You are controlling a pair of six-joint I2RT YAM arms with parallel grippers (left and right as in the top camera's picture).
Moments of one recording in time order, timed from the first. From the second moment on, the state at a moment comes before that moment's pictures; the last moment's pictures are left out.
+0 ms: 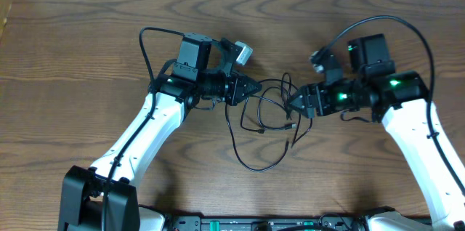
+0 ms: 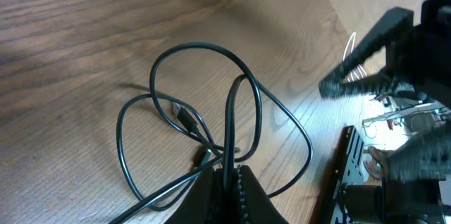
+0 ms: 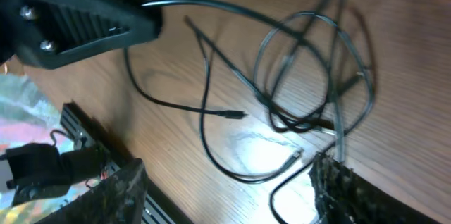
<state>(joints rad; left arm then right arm) -0.34 1.54 1.05 -0.36 0.83 -0.12 0.24 1.38 1.18 -0.95 -0.61 0.06</state>
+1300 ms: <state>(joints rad) -0.34 1.54 1.05 -0.36 0.83 -0.12 0.42 1.39 0.98 -0.63 -0.25 0.42</state>
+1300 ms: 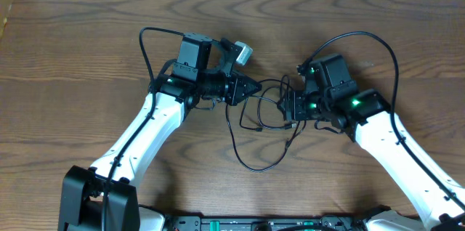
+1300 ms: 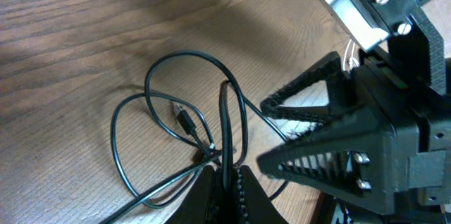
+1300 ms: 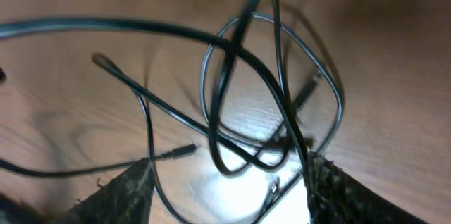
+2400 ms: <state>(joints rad) -0.34 1.54 1.05 -0.38 0.83 -0.12 0.43 1.53 0.95 -0.32 -0.47 0.43</state>
